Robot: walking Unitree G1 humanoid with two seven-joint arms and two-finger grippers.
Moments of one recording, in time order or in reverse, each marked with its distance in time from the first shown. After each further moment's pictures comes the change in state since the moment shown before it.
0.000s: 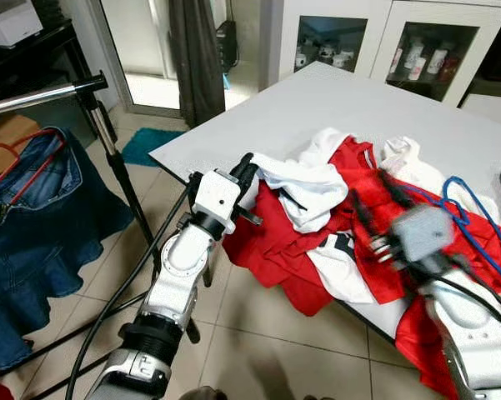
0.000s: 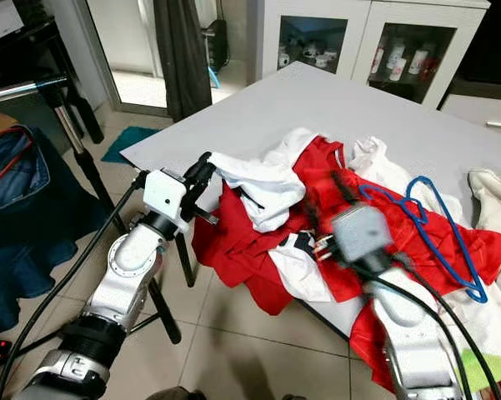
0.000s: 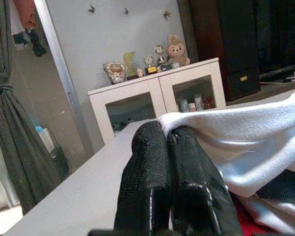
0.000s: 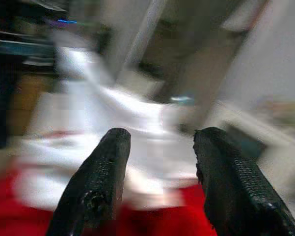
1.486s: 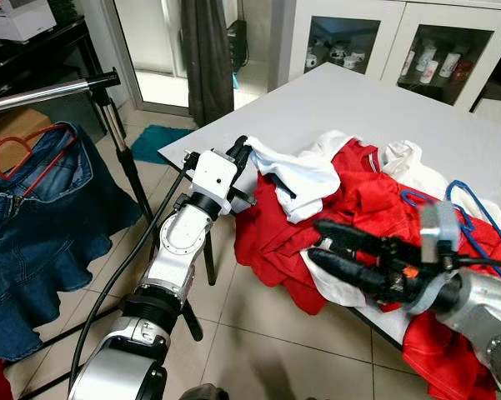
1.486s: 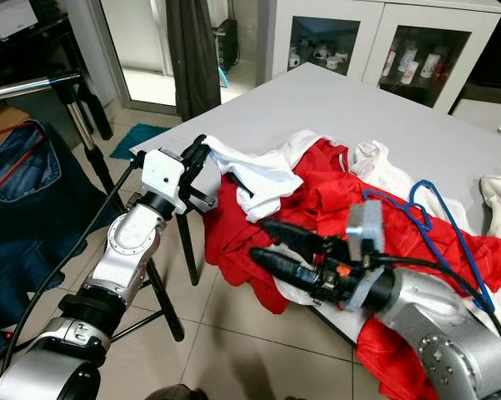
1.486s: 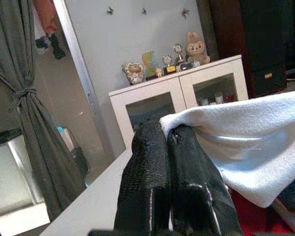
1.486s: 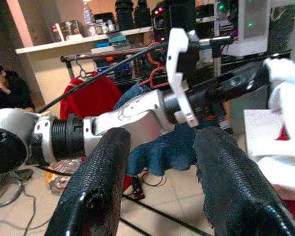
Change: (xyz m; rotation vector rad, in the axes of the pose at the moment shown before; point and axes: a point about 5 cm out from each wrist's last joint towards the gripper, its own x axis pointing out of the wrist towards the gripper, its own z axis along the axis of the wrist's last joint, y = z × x) left arm 0.020 0.020 0.000 0.044 -0.002 0.032; right arm -0.021 0.013 0.038 0.651 -0.008 0.601
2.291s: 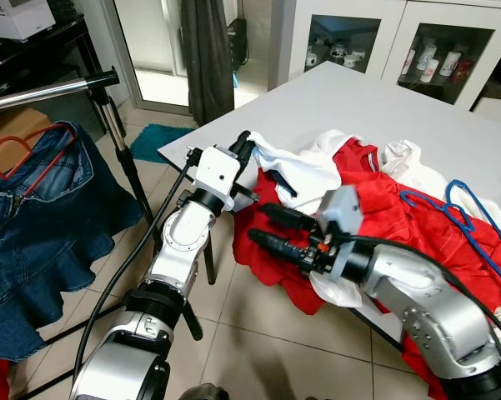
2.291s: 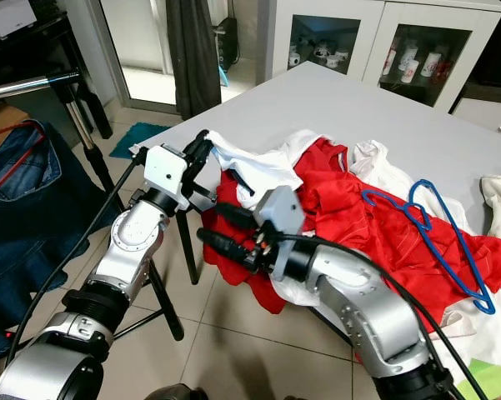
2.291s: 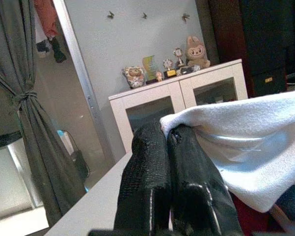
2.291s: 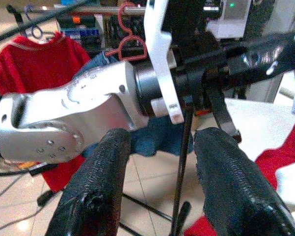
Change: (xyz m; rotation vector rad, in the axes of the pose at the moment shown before) left arm 0.005 -0.001 0.002 -0.001 -0.017 0.004; right arm 0.074 -0.014 -0.019 -0.168 0.125 -0.114
